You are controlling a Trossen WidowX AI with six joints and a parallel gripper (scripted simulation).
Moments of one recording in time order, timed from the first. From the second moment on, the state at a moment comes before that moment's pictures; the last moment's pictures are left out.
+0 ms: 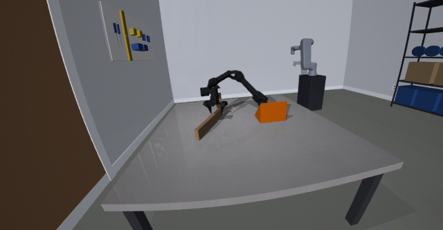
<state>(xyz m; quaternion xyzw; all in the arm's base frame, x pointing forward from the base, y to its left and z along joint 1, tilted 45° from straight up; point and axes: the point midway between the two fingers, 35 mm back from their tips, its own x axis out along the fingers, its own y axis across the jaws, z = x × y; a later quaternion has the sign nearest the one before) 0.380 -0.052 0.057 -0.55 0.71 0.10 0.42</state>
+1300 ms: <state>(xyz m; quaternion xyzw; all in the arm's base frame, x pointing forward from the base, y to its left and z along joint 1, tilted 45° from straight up) 0.376 -0.077 0.032 -0.55 0.71 0.10 0.42</state>
